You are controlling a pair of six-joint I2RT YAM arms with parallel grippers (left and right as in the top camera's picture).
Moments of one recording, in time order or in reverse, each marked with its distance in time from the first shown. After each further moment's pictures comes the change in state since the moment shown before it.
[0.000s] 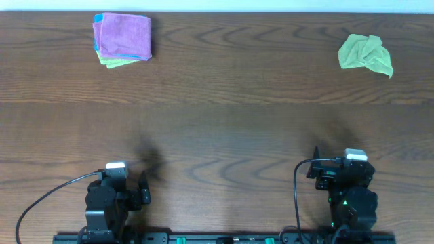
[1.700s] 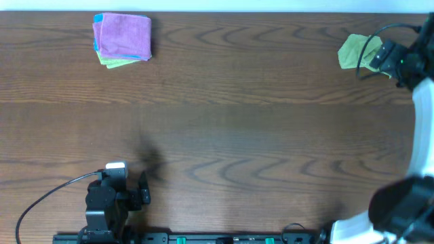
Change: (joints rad) left arm 0.000 -0.002 -0.002 0.002 -0.001 0.000; right arm -0.340 1.733 1.546 -0.440 -0.007 0.230
